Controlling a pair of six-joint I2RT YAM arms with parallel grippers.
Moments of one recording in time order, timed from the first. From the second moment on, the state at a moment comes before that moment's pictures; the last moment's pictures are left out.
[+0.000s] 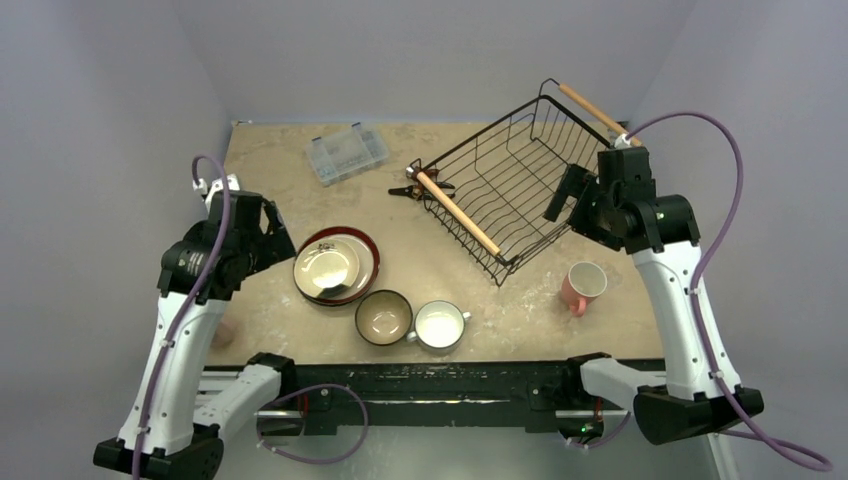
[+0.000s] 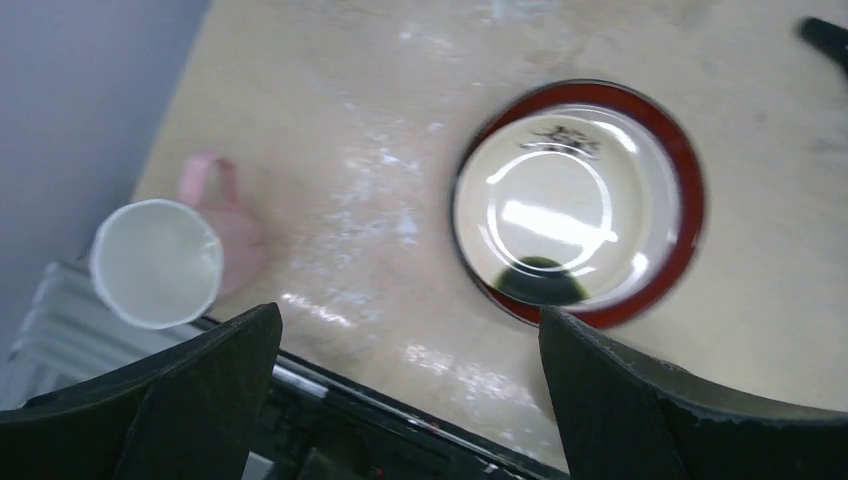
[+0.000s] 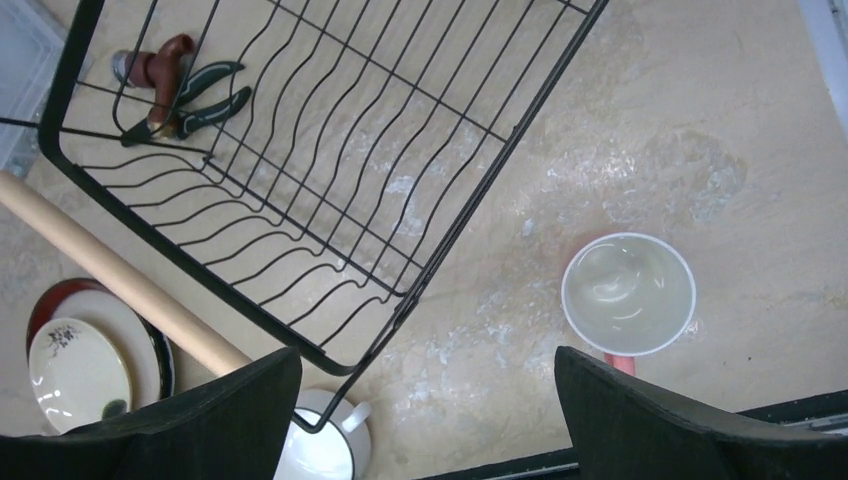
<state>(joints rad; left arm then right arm) -0.21 0.92 1.28 -1.24 -0.35 -0.52 0.17 1.13 1.47 -1.19 0.16 0.58</state>
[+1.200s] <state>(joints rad) 0.48 1.28 0.94 -1.05 -0.31 -0.49 0.17 1.24 1.53 -1.12 -0.12 0.39</state>
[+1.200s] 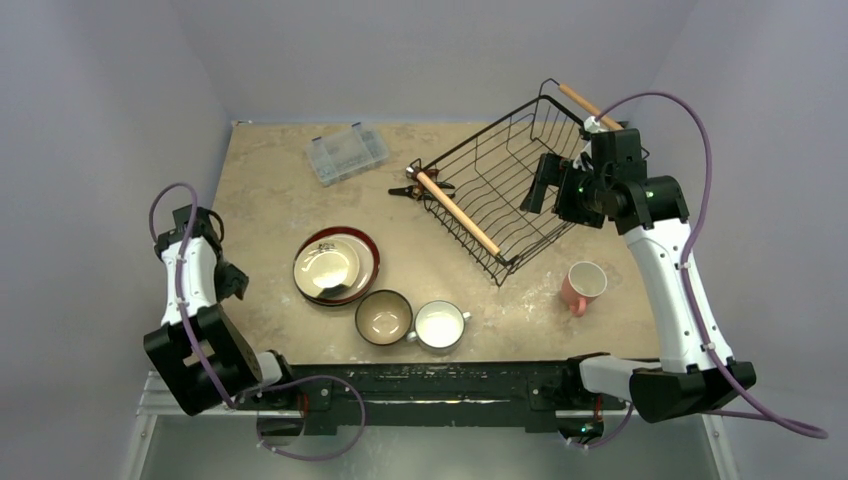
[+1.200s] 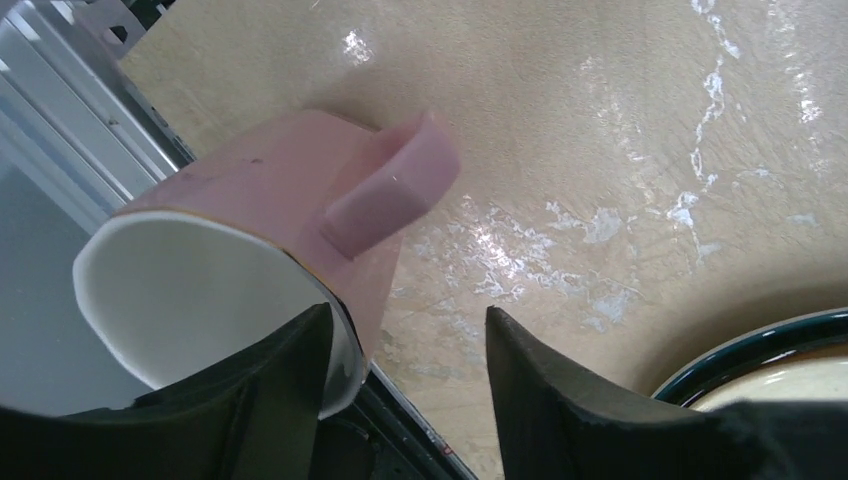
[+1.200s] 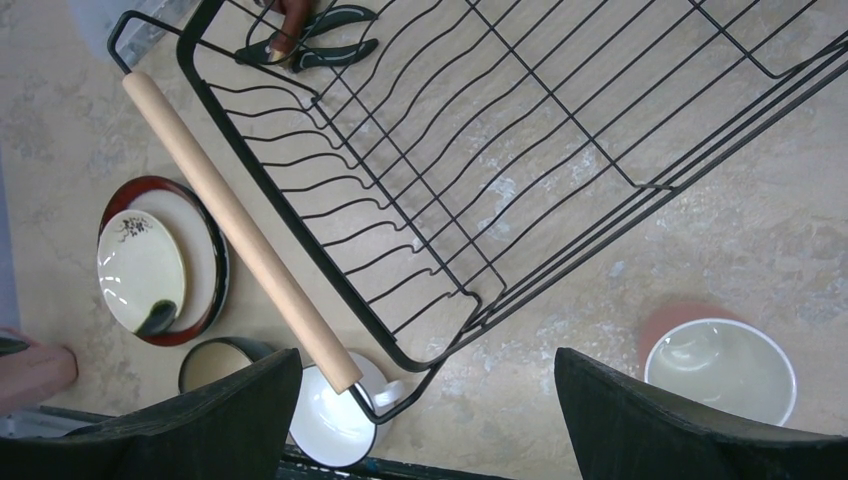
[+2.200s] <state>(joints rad) -0.08 1.04 1.24 -0.87 -0.05 -0.64 0.20 1.27 1.56 -1.11 -0.12 0.39</state>
